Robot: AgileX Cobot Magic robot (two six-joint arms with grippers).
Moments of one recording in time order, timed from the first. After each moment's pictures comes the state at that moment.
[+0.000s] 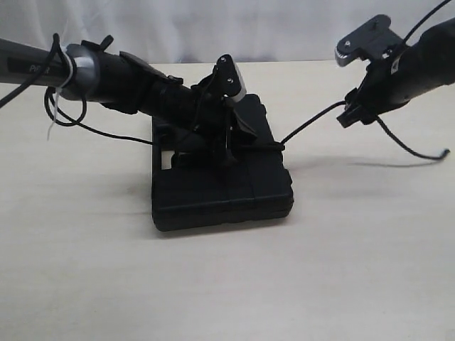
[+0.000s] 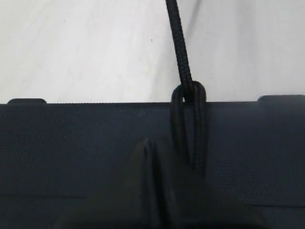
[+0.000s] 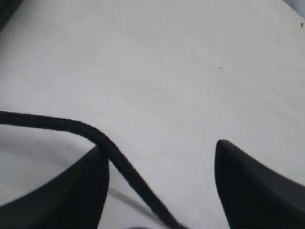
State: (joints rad) left arm -0.45 2.24 -1.47 -1.34 0.64 1.95; right arm 0.12 1.78 -1.16 -0.29 0.40 -0.23
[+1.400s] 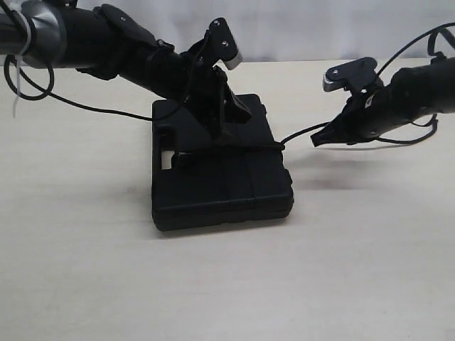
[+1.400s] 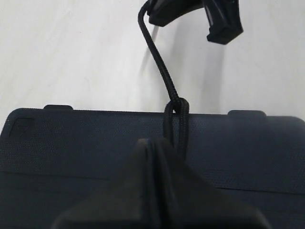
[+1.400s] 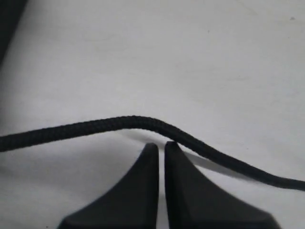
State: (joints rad) left arm -0.45 2.08 -1.47 -1.07 0.67 1.62; right arm 0.12 1.94 -1.12 -0.08 0.24 -0.14
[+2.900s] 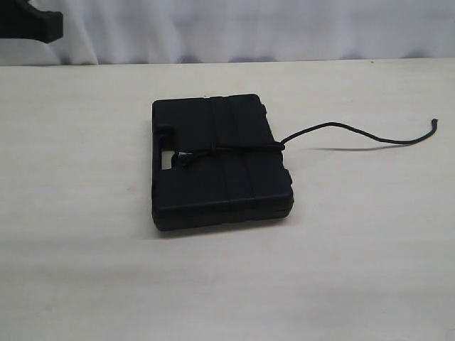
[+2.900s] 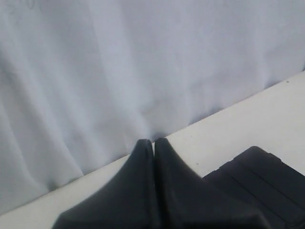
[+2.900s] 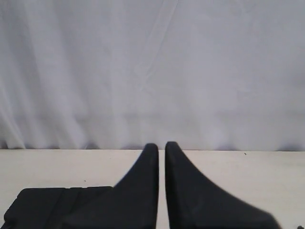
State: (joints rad) left arm -0.34 1.07 -0.79 -1.13 -0.03 1.28; right arm 0.12 0.81 -0.65 0.19 0.04 -0.14
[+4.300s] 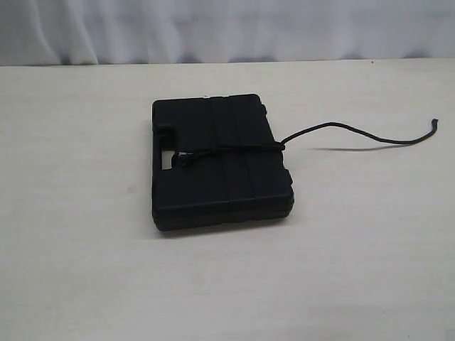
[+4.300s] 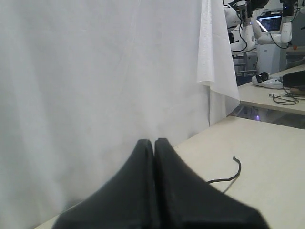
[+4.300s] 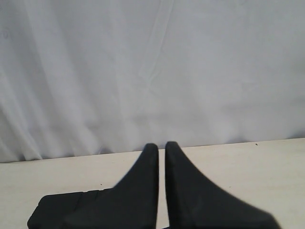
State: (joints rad) left arm -0.34 0.44 -0.59 -1.18 0.35 1.20; right arm 0.12 0.74 -0.60 0.19 0.05 -0.04
